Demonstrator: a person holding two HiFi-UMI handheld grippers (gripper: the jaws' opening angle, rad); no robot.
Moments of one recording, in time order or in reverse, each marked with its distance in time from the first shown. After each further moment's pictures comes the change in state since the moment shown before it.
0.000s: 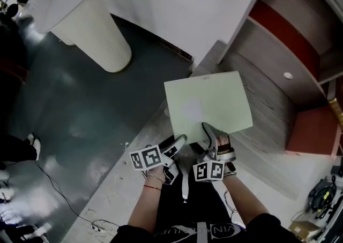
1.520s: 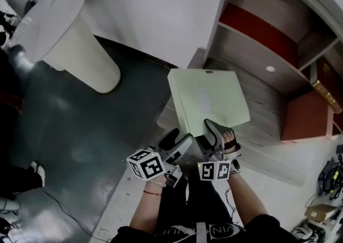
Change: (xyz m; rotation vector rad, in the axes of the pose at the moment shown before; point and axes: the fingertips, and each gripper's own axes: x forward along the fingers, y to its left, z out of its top) left arm -0.001 -0.124 0.040 0.319 -0.038 -0.280; right arm -0.043 -0.088 0.017 -0.001 -0.020 -0.308
